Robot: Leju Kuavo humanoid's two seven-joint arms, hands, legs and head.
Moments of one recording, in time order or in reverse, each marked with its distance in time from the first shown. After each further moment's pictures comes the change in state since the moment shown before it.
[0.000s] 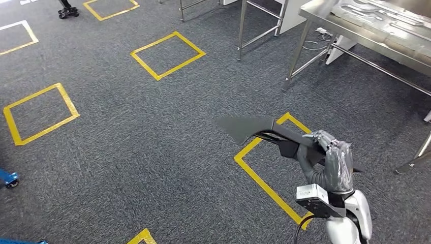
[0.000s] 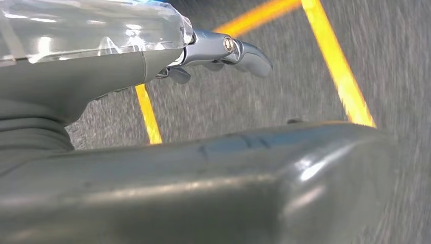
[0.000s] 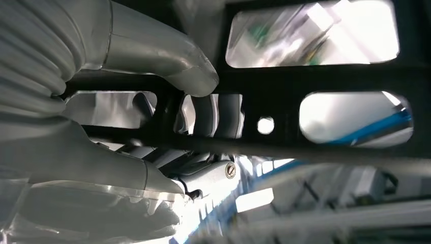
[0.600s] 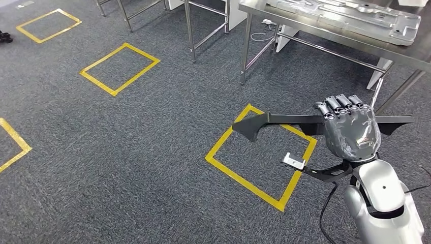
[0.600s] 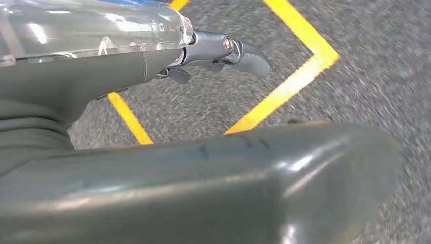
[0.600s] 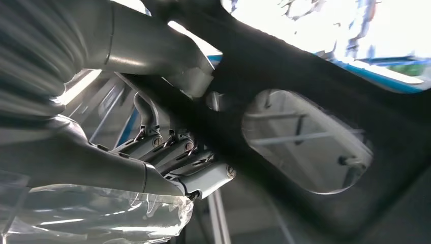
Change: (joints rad) left arm 0.000 -0.002 -0.046 0.000 -0.026 -0.067 -0.006; right arm -0.210 -0.225 0.100 -0.005 0.738 -0.116 0.283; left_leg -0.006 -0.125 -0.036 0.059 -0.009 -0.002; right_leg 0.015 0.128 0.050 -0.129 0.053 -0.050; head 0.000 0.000
